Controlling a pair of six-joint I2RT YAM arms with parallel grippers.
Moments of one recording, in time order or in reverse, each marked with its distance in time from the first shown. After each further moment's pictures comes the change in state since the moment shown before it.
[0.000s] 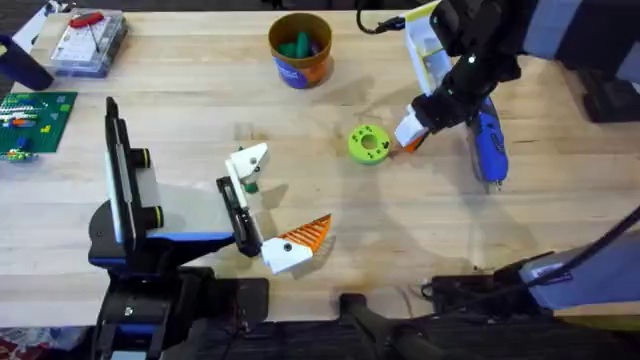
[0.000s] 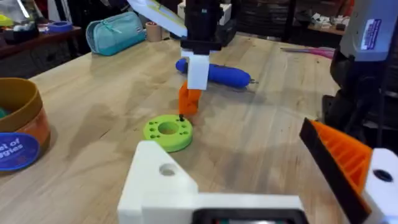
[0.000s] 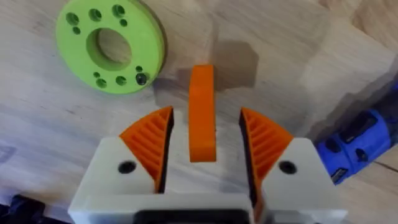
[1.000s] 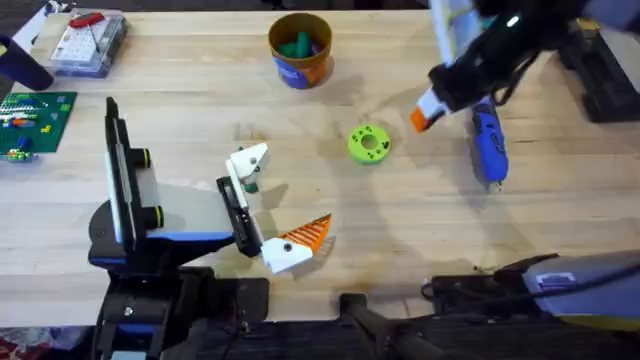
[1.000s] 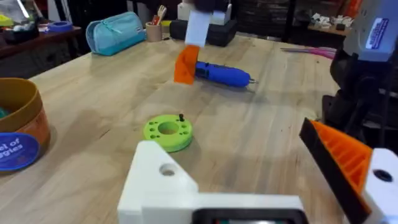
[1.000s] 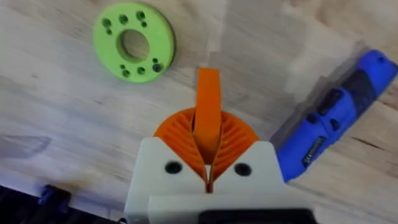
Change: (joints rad) left arm 0.000 0.000 0.000 0.000 0.000 0.000; right arm 0.000 -0.107 0.141 -0.143 -0.007 0.044
